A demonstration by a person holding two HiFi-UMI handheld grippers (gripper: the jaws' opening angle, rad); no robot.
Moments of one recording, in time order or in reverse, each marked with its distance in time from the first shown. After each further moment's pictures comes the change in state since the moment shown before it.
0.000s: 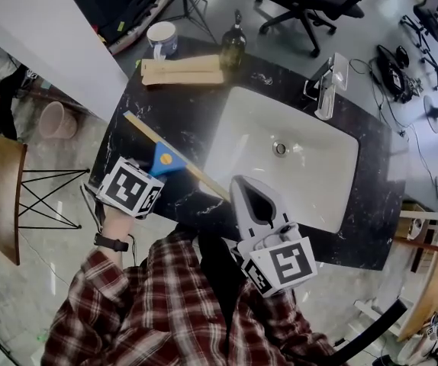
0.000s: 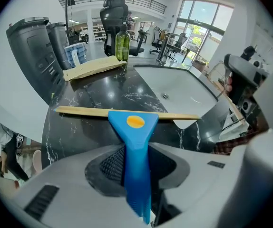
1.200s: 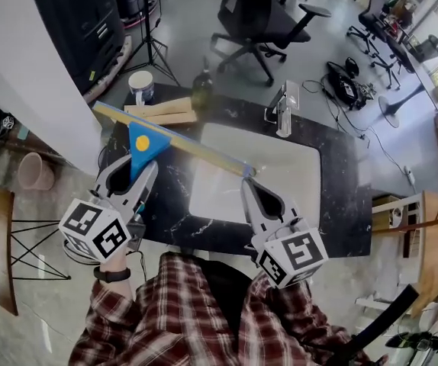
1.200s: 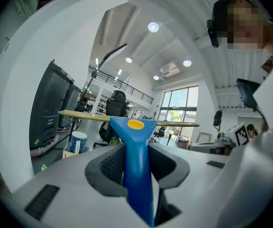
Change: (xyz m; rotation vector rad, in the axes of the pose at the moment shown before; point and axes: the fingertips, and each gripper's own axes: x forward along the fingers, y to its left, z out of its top) left arm -0.187 -0.008 0.121 -0.118 -1.095 -0.217; right arm -0.027 -0.010 0.064 -0.162 -0.040 -0.159
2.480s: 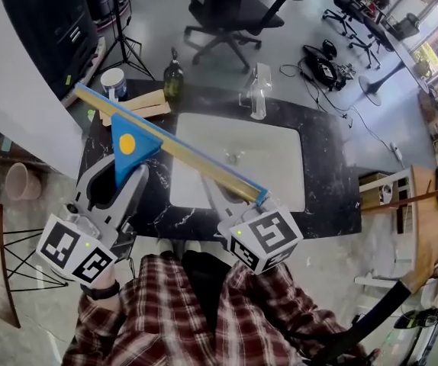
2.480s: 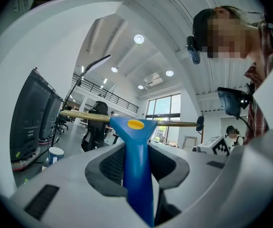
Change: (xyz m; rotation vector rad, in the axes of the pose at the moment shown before) left arm -0.017 -0.078 0.046 0.087 -0.115 -0.180; right arm 0.009 0.027 0.009 0.026 -0.025 0.064
